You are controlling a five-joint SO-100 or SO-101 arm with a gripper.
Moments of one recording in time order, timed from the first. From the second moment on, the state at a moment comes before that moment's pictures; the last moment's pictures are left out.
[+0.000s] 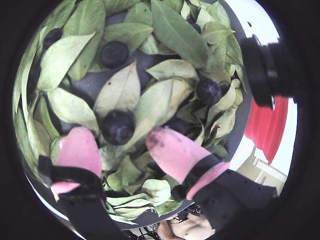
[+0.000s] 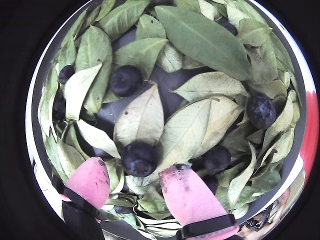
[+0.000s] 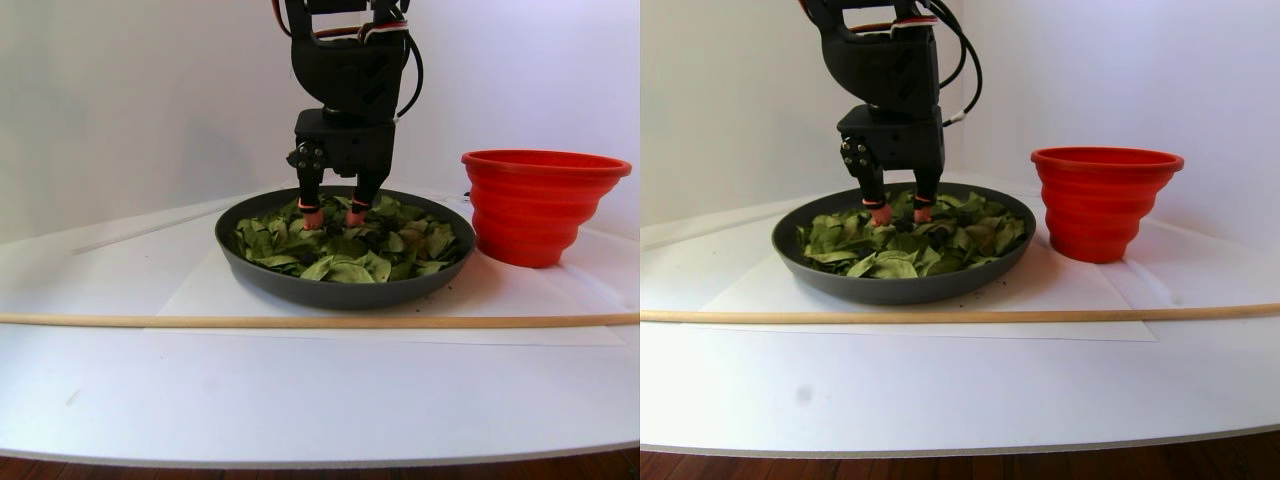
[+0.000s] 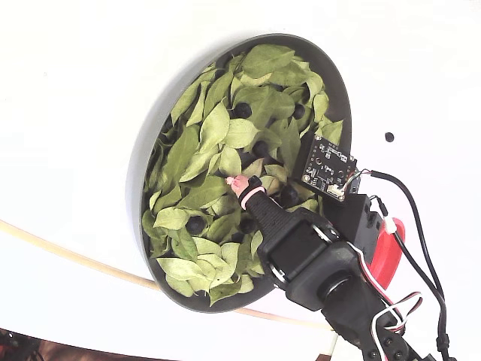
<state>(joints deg) 7.9 85.7 124.5 -9.6 -95.1</state>
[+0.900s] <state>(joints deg) 7.9 81.2 123.2 -14.3 -94.4</state>
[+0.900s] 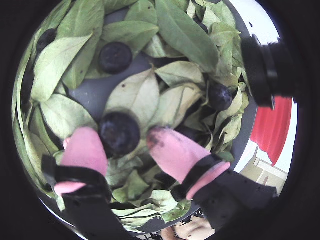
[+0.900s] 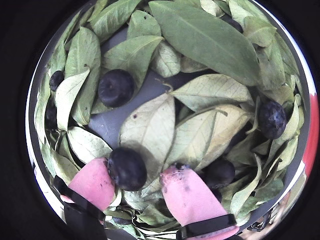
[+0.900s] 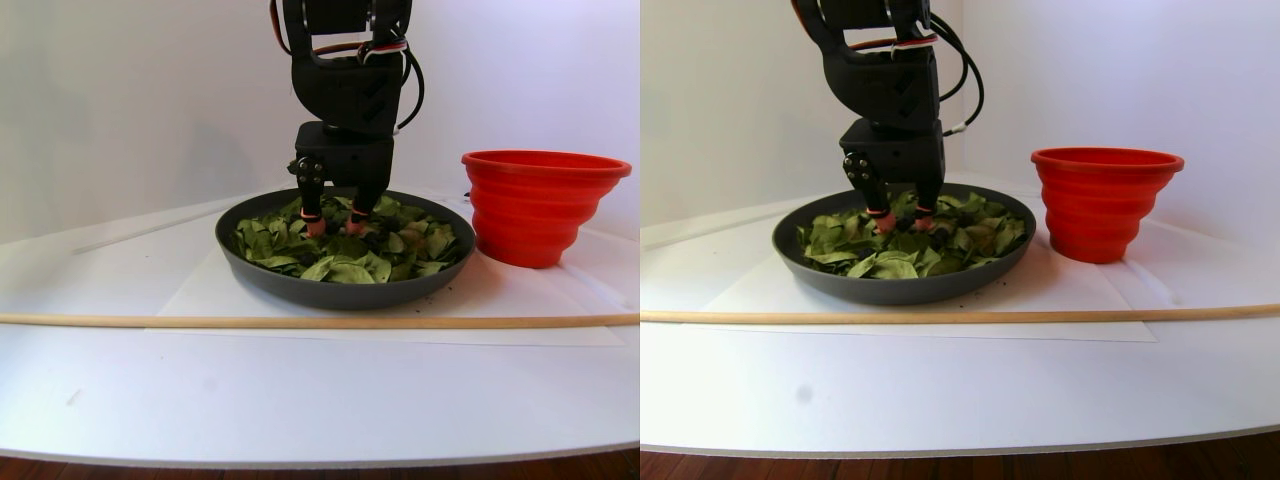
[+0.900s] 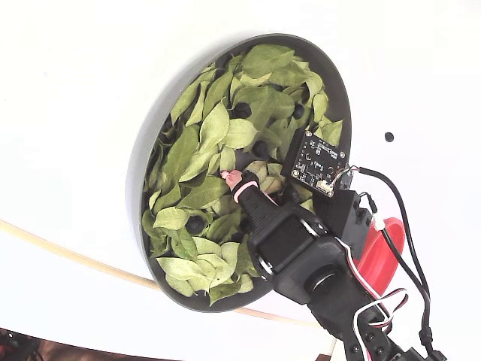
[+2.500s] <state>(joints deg) 6.9 91.1 126.6 -8.0 -97.4</state>
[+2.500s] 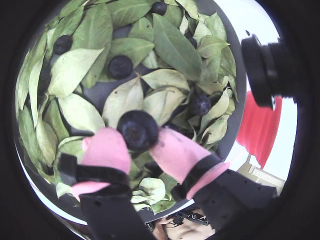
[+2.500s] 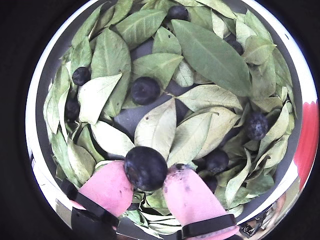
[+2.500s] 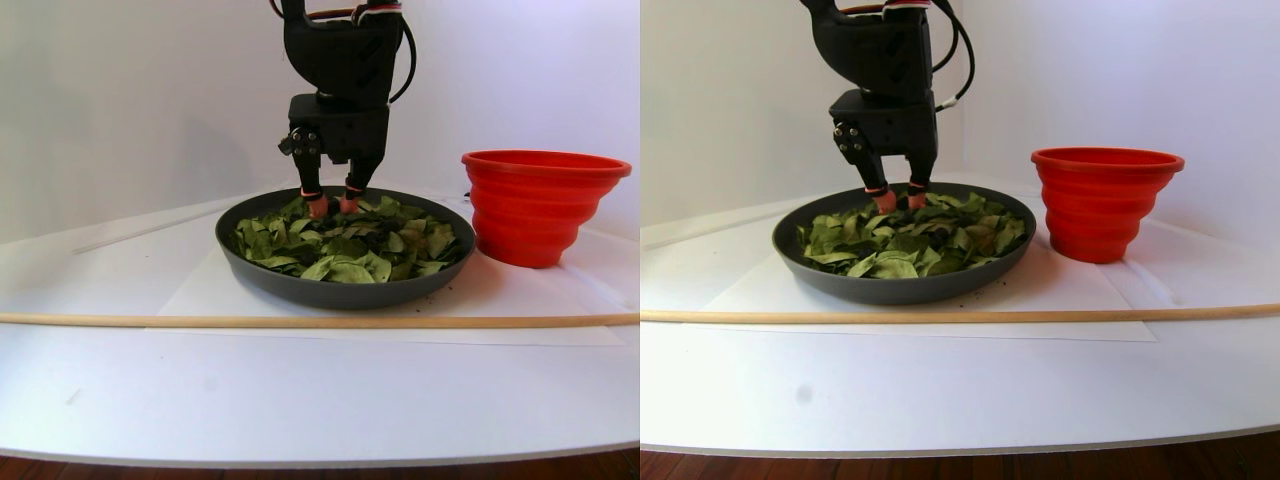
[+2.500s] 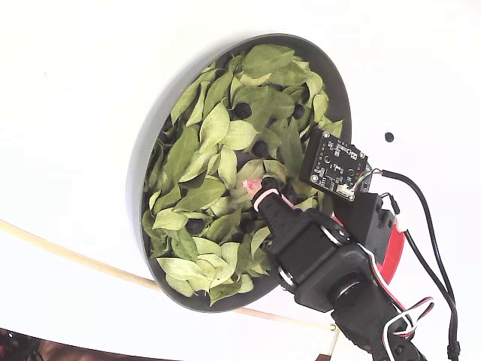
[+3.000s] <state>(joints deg) 9.9 99.3 127.2 0.4 -99.2</state>
